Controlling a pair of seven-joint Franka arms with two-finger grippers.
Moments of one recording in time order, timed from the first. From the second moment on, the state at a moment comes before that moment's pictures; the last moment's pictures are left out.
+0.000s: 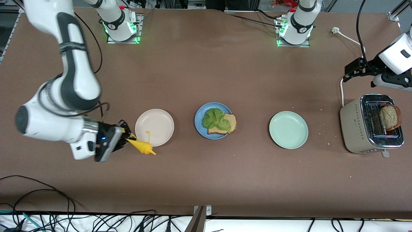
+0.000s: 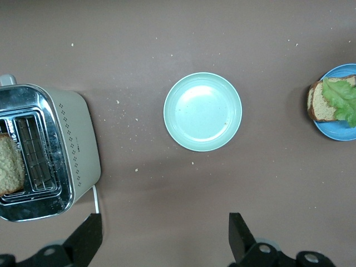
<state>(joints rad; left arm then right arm) 0.04 -0.03 -0.05 -1.68 -0.03 1.62 0.17 0.34 0.63 -0.17 -1.27 0.53 1.92 -0.96</state>
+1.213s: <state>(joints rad) 0.05 -0.03 -0.04 -1.68 -0.03 1.62 0.17 0.58 0.66 0.35 -1.39 -0.56 1.89 -0.16</state>
